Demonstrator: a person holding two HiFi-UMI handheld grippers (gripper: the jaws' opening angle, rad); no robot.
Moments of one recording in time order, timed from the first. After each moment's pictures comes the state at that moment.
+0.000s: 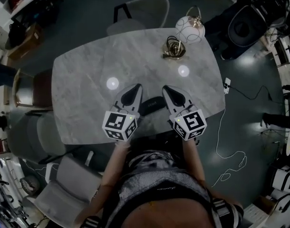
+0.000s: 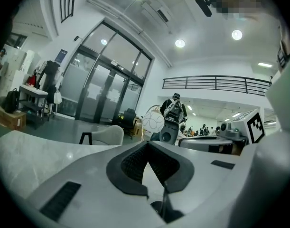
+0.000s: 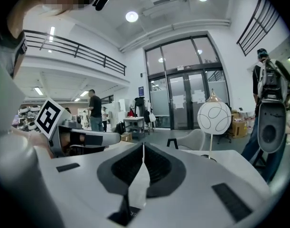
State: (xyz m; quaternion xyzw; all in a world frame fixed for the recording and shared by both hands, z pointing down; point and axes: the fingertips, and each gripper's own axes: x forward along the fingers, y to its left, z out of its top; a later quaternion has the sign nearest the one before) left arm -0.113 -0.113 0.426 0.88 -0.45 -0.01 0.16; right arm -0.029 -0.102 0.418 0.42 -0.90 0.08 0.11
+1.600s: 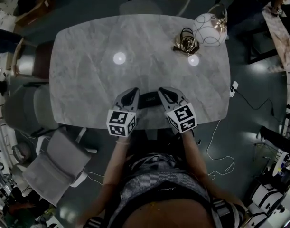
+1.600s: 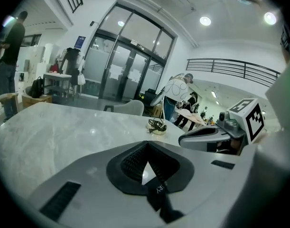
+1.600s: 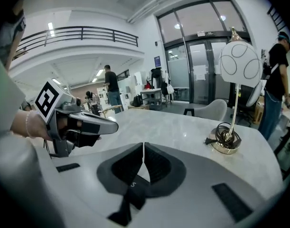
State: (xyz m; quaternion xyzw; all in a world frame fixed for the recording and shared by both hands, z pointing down) left arm -0.116 -0.098 0.547 0.79 -0.53 0.09 0.27; right arm -0.031 -0.111 0.546 0.28 -0.91 0.15 0.26
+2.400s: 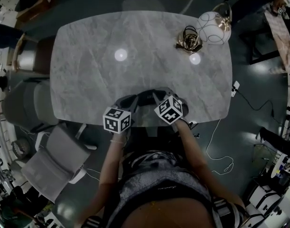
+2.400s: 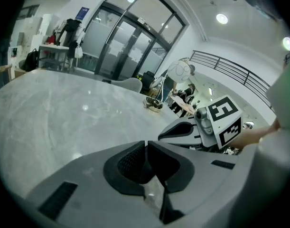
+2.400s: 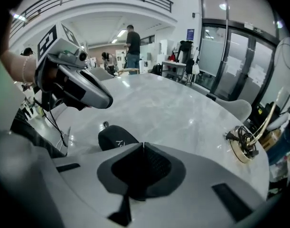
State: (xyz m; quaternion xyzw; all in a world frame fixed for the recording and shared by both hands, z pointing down) left arm -0.114 -0.050 0.614 0.79 -0.45 0.12 0.39; right arm -0.046 -0.082 0.654 0.16 -0.87 0.06 0.47
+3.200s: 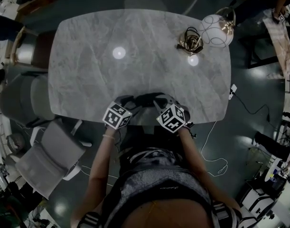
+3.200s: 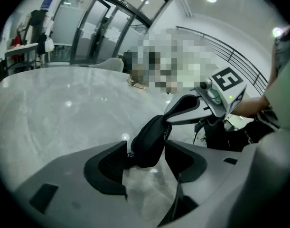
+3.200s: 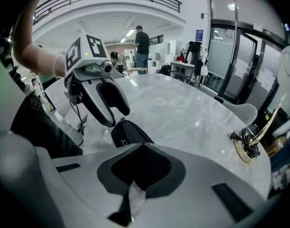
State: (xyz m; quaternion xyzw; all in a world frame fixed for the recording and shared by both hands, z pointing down) left arm -0.094 -0.017 0.650 0.83 -0.33 0.25 0.37; right arm -0.033 -0.042 0.643 0.12 -0.87 0.04 0.47
